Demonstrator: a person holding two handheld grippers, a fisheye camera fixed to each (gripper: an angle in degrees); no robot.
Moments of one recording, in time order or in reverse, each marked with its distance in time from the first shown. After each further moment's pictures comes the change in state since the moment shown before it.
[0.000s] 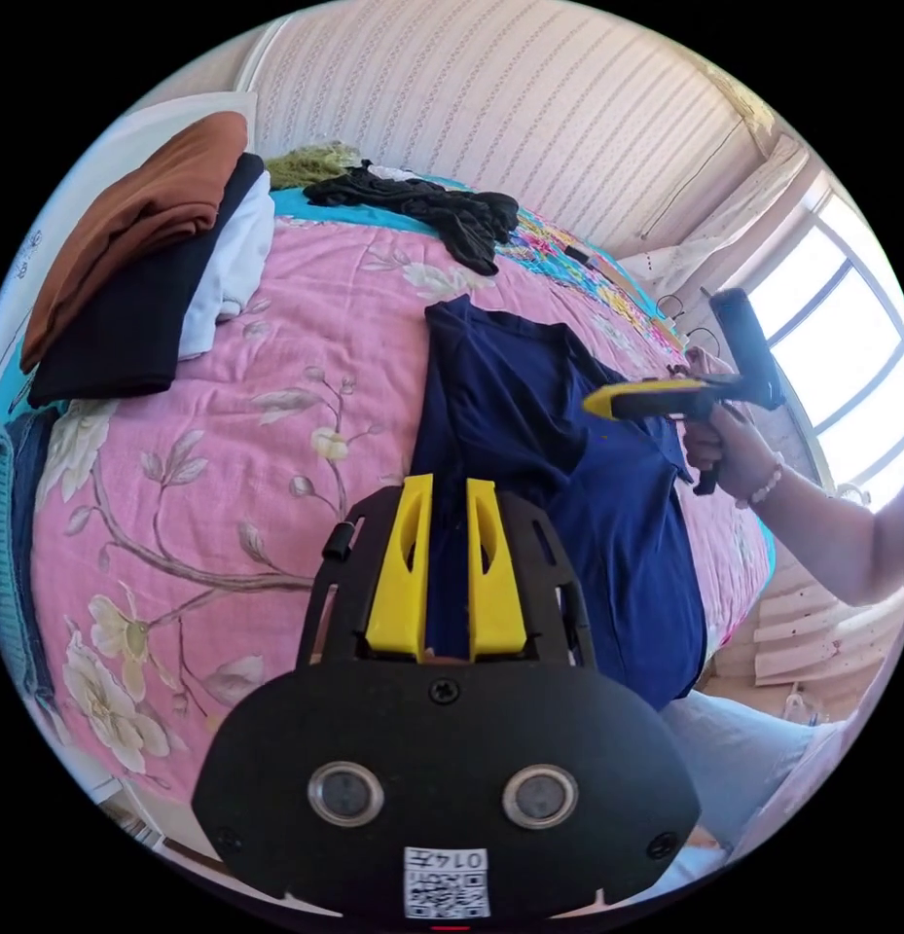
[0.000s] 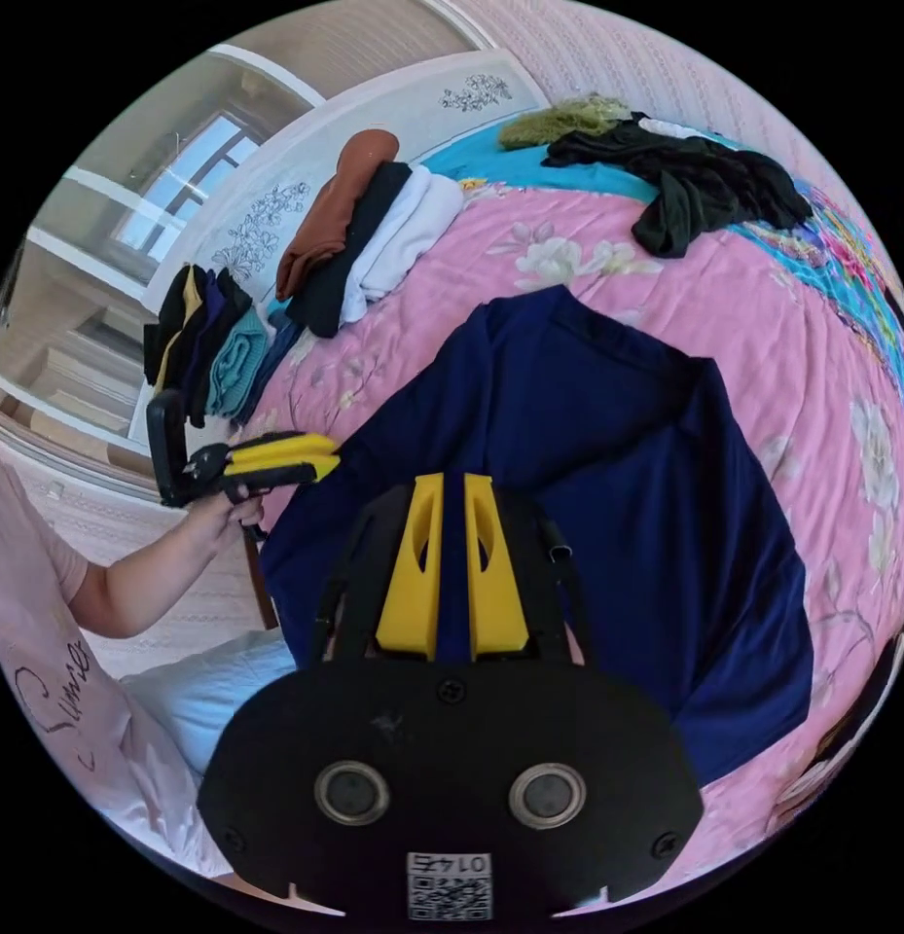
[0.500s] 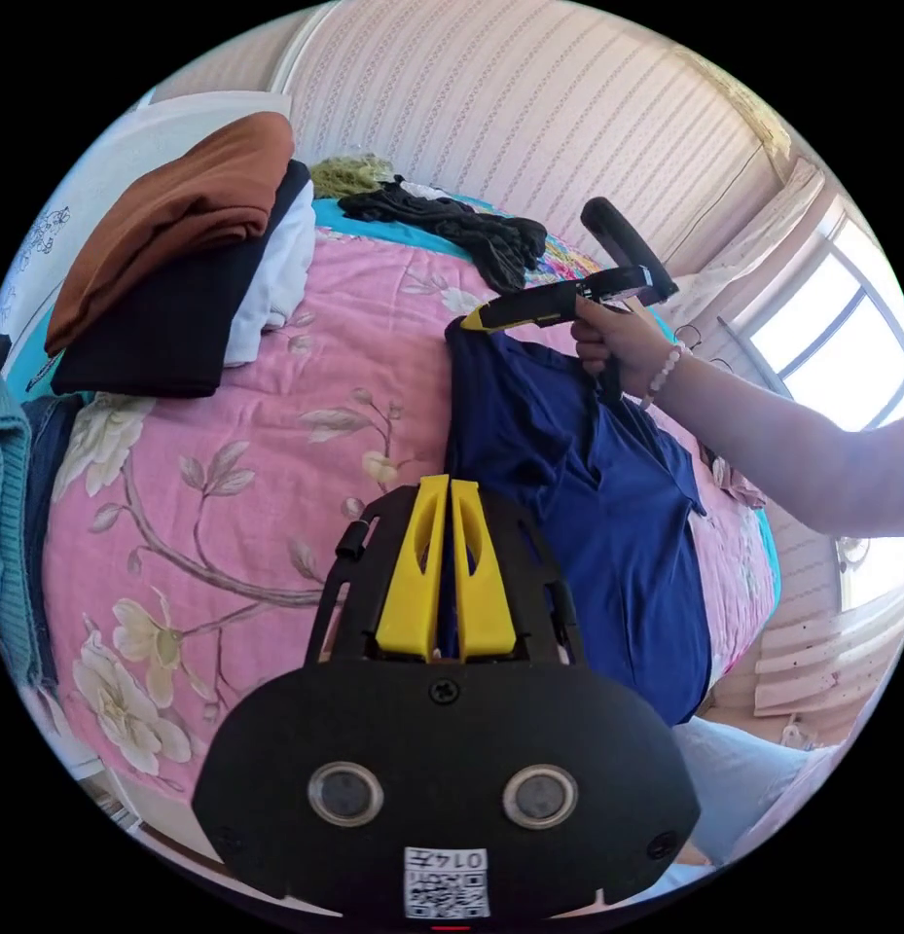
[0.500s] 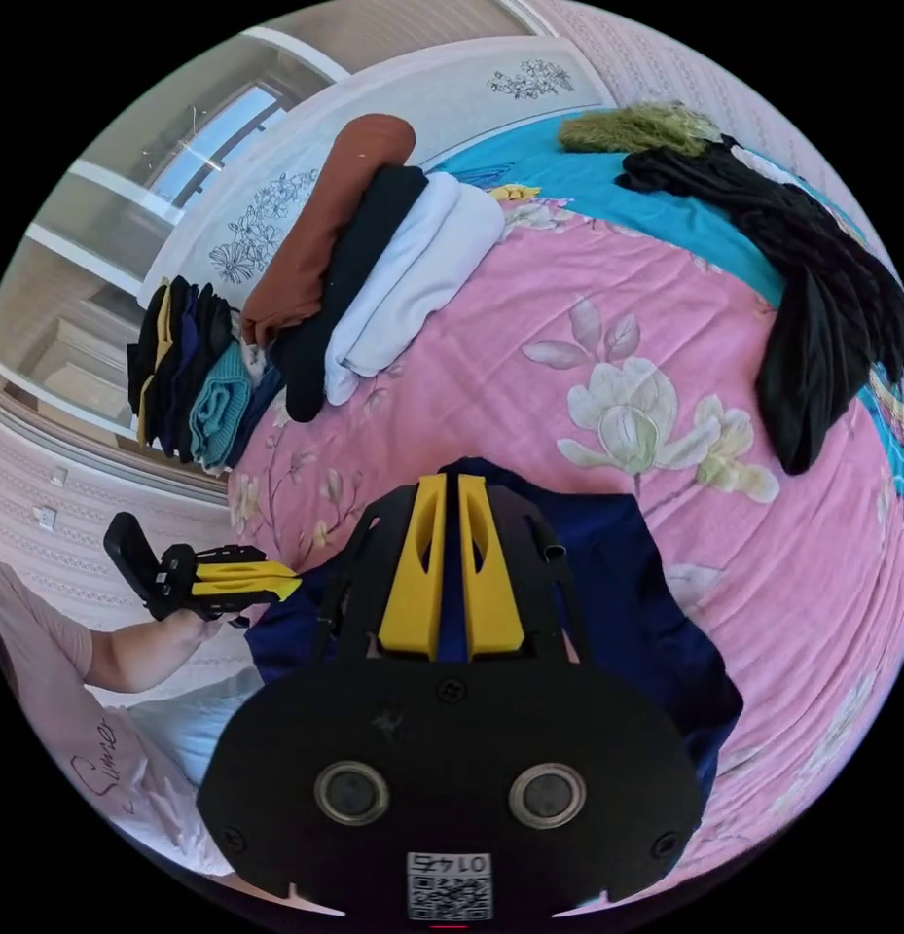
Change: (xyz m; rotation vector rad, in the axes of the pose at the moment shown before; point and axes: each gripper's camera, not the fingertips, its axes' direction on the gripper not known) left arm 0.006 -0.035 0.007 0.057 -0.039 -0.066; right arm 0.010 -0.084 0.009 -0.056 -0.045 -0.121
